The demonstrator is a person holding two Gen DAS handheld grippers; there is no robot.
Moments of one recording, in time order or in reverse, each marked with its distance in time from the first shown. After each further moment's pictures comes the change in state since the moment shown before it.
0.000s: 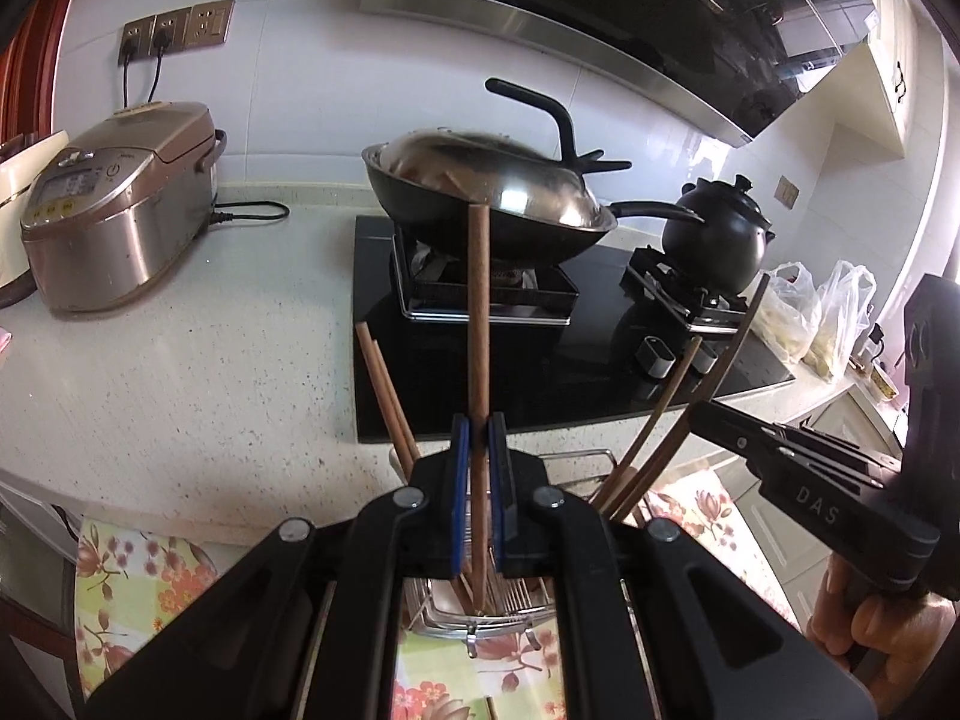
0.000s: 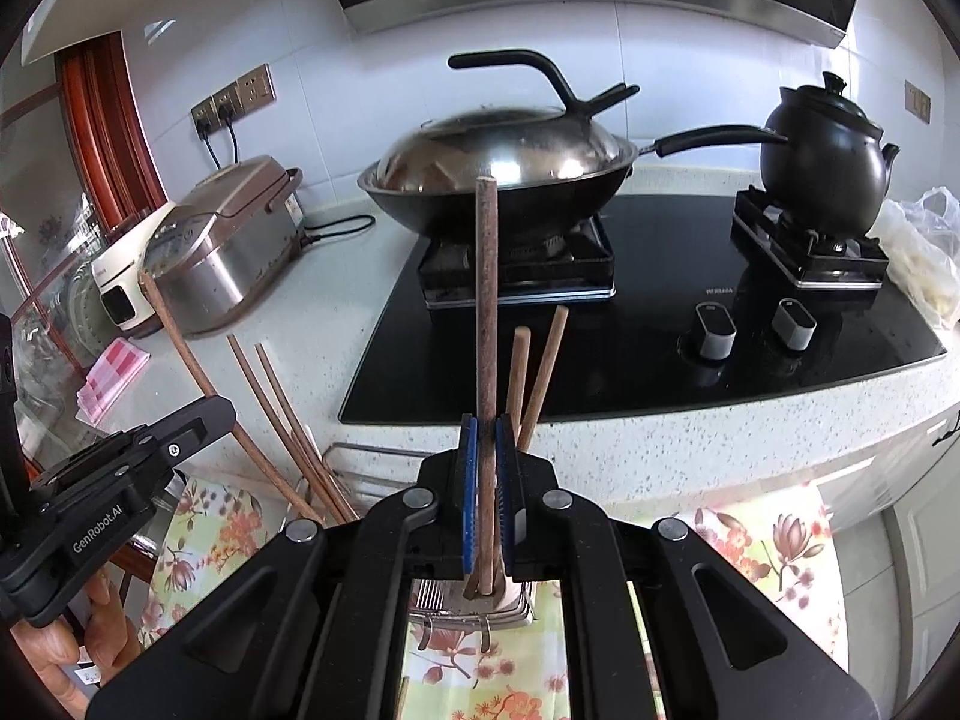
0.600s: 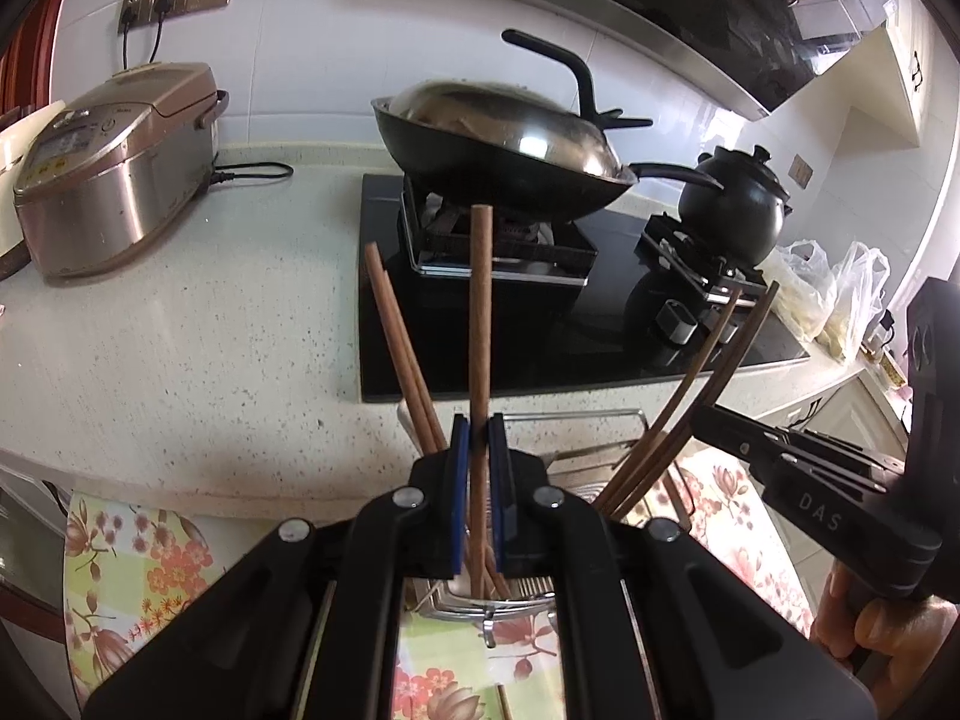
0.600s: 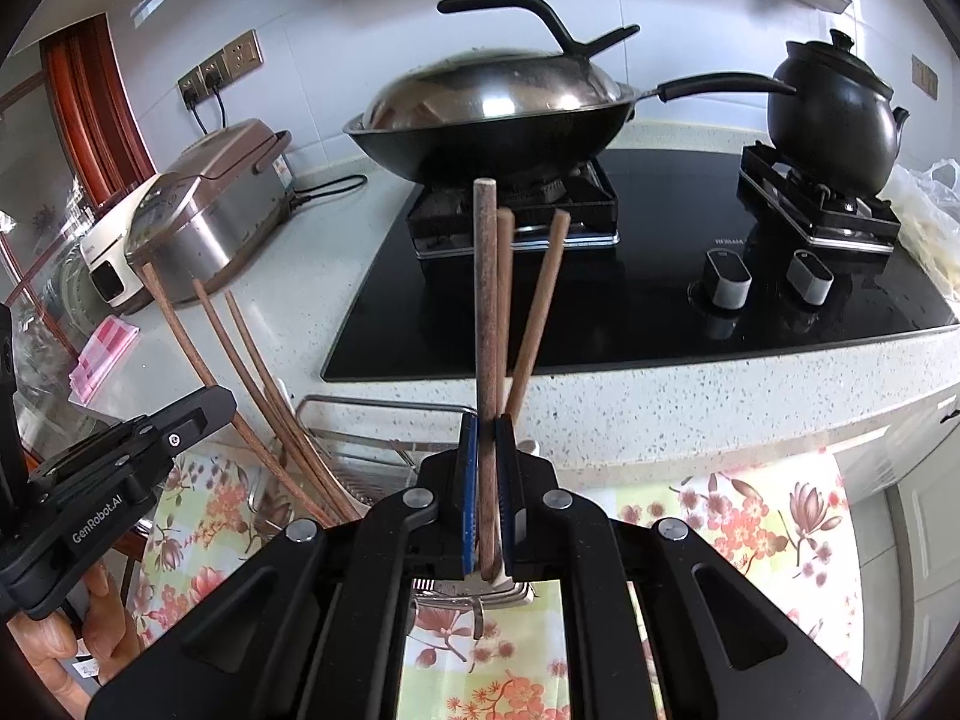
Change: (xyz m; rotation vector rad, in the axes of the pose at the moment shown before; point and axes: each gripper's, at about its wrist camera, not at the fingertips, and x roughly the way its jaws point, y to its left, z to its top) left arm 0.026 0.008 -0.017 -0.016 0.073 0.013; right arm 0.029 -0.008 -0.020 0.015 0.083 -0.004
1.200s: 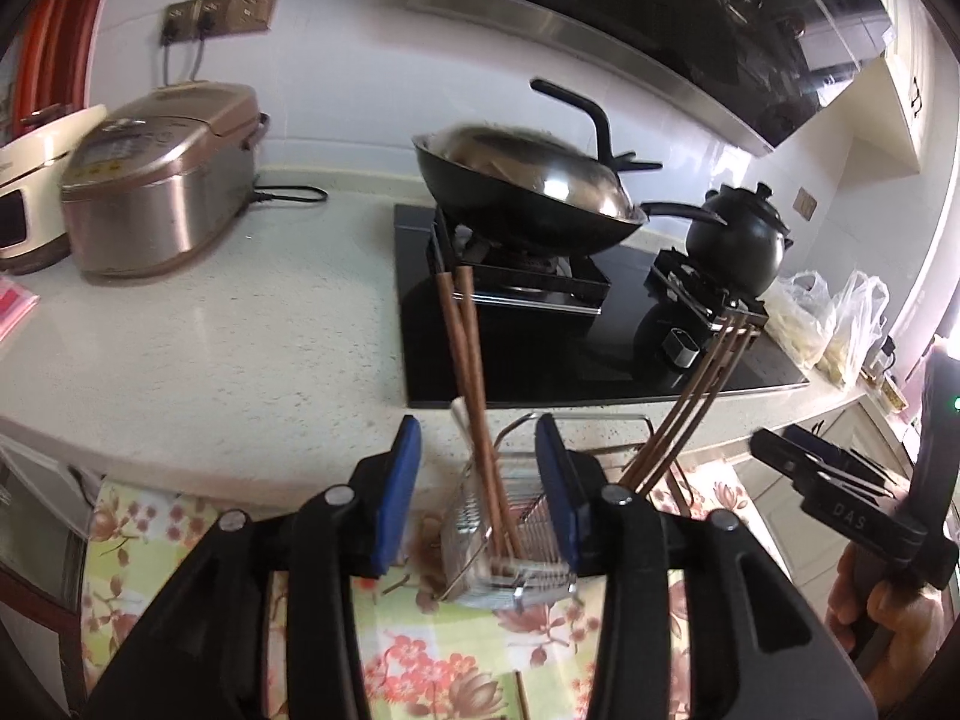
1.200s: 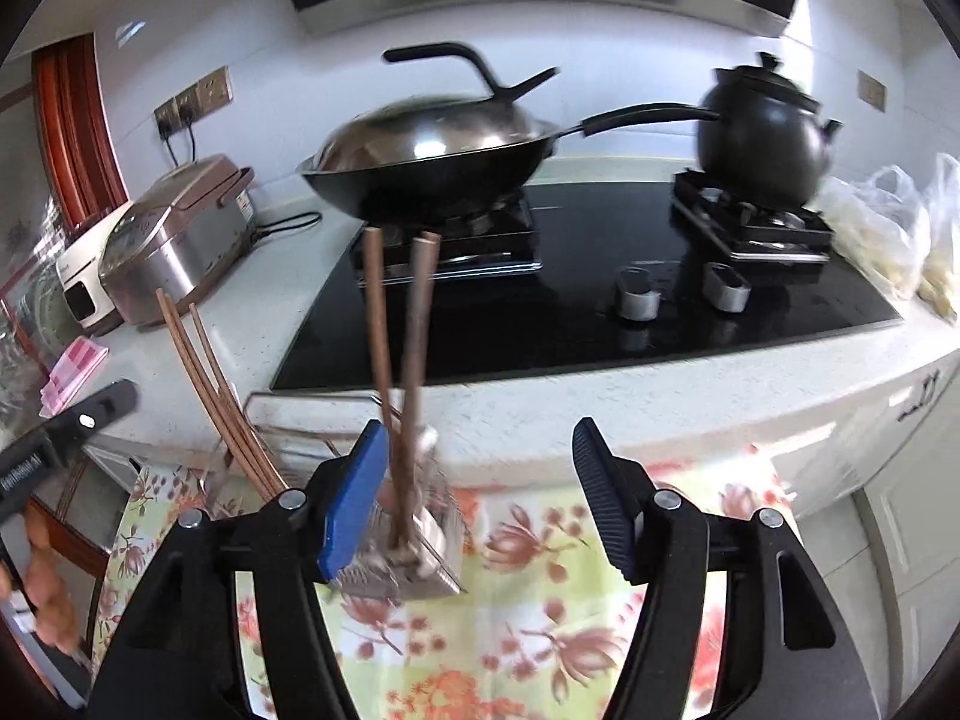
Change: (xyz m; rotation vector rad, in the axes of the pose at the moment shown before) left arm -0.058 0.021 -0.019 -0.035 -0.098 0.032; right arm -0.045 -0.038 -0.027 0.020 -0.120 -0.106
